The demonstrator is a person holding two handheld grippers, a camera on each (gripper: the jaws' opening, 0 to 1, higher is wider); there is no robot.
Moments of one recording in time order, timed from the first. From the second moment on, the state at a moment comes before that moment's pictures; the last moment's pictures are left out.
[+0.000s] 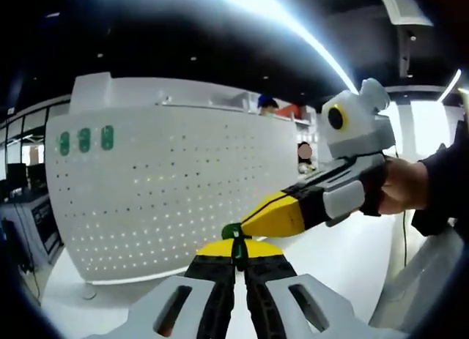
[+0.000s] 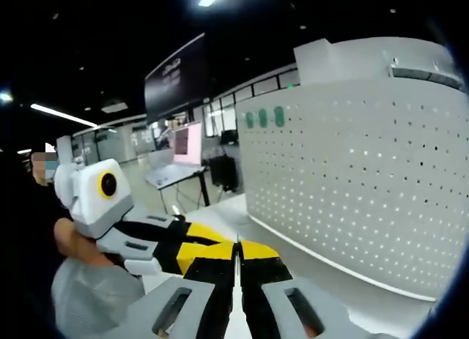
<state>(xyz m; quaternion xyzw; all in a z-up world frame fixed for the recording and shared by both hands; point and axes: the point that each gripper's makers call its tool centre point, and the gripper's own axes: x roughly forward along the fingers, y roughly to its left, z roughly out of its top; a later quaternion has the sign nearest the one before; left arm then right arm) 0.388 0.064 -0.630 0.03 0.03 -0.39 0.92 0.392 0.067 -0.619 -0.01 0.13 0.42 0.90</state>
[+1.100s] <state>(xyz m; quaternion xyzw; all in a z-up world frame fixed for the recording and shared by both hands) 0.416 0.084 -0.613 0.03 0.03 -0.35 0.94 0.382 0.027 -0.631 -0.01 0.12 0.43 0.89</state>
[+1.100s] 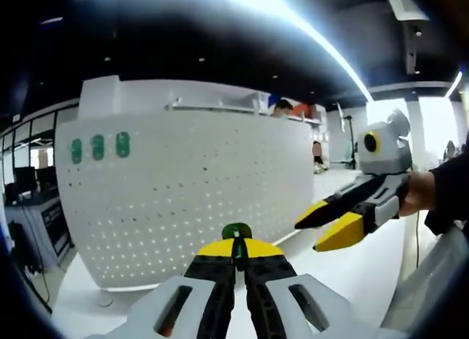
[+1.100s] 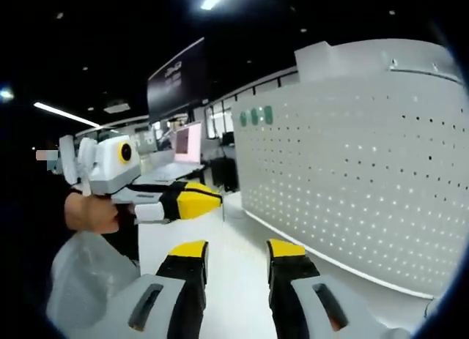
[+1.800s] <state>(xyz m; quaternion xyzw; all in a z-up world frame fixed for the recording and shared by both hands) 0.467 0.100 -0.560 0.03 0.00 -0.29 0.96 0.372 0.019 -0.632 0.00 0.12 0.44 0.89</state>
